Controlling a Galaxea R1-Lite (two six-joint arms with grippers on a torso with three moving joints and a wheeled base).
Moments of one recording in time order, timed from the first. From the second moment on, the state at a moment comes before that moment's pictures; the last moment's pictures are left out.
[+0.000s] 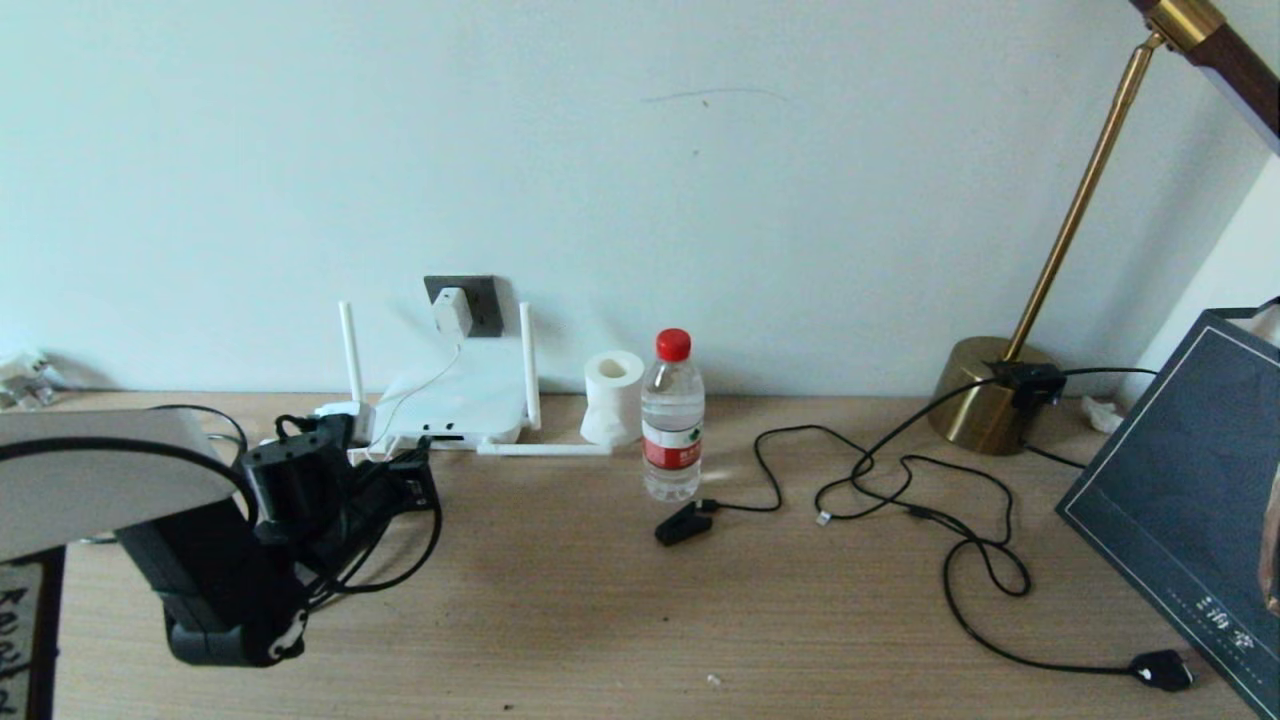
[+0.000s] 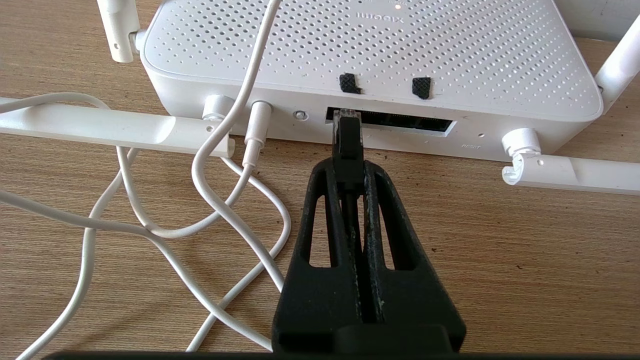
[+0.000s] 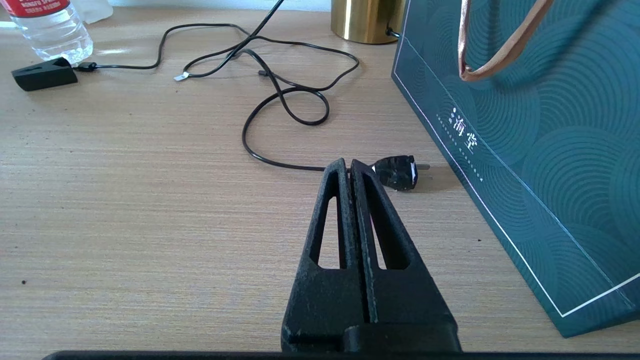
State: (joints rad) left arm -0.05 2.25 -0.65 -1.44 0.01 -0.03; right arm -0.01 0.00 -0.02 0.04 0.00 0.00
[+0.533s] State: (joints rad) left arm -0.05 2.25 -0.65 -1.43 0.01 -0.01; right arm -0.01 0.00 -0.02 0.04 0.00 0.00
